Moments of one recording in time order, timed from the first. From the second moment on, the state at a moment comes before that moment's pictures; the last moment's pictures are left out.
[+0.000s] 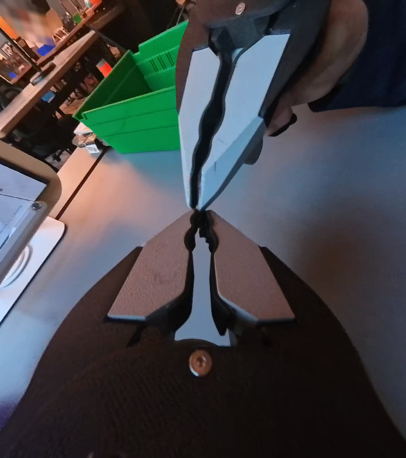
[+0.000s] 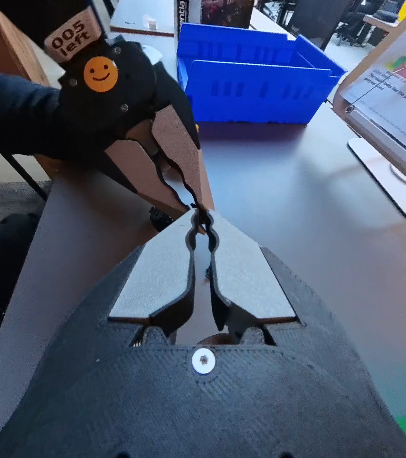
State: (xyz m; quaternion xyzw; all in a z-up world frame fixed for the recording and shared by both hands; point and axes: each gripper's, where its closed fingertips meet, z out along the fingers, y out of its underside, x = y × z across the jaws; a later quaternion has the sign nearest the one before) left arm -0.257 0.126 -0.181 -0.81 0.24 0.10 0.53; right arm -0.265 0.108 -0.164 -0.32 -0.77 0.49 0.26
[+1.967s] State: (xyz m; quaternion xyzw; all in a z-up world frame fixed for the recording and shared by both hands) left arm -0.253 0.164 -0.172 -0.76 0.23 0.20 0.57; right arm -0.147 0.336 -0.224 -0.60 -0.76 0.15 0.21
